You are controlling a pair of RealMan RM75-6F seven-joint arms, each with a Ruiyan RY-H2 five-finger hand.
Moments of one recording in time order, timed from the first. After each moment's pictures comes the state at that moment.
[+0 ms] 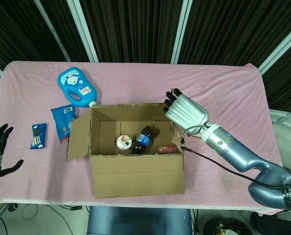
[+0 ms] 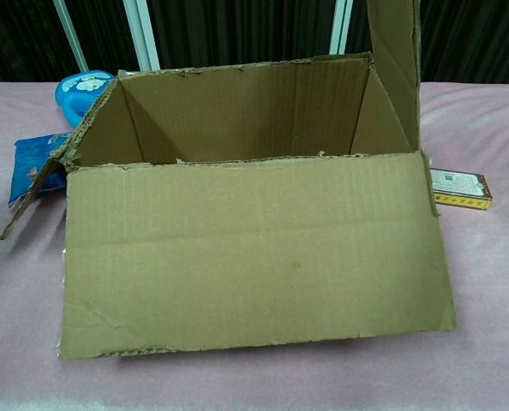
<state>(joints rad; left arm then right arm) -0.13 -1.15 -0.07 -1.54 1.48 1.50 -0.03 1.07 -0.81 0.20 -1.89 -1.22 0.76 -0.66</state>
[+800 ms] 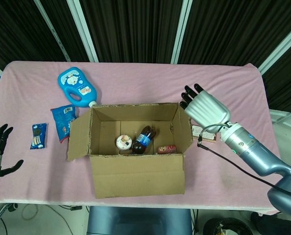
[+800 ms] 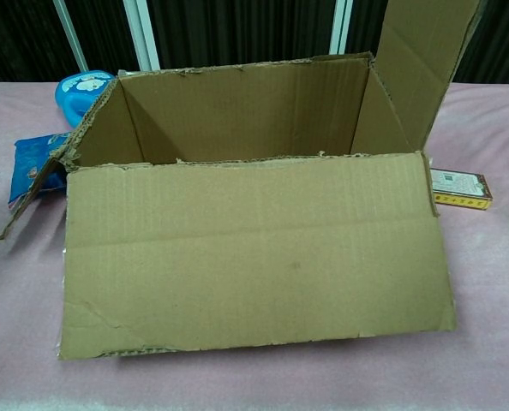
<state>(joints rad) -0.13 -1.15 -0.07 -1.55 1.48 1.49 -0.03 0.98 -0.68 0.19 -1.93 -1.27 0.78 -0.60</state>
